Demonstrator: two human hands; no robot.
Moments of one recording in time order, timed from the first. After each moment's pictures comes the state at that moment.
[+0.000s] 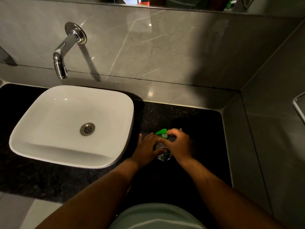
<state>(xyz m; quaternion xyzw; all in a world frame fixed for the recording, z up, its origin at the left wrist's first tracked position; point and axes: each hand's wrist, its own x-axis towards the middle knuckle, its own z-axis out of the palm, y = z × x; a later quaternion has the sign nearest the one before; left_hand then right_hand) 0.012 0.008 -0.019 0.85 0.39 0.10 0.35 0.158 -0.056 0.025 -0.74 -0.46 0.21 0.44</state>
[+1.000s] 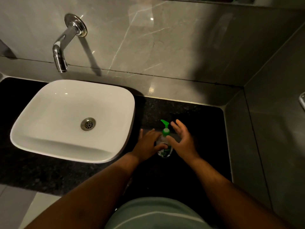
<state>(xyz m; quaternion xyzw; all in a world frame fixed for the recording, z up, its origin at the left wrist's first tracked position) 0.012 0.010 -0.021 0.86 0.38 0.08 0.34 0.168 -0.073 0.010 -0.68 -0.38 0.39 0.50</state>
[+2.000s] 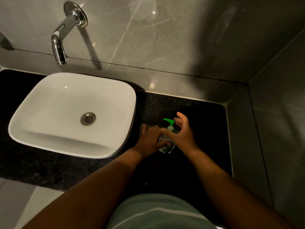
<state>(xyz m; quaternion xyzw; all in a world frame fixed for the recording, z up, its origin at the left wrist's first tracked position) 0.018 0.006 -0.014 0.85 0.38 0.10 0.35 0.168 -0.054 0.012 -0.70 -0.38 0.36 0.48</state>
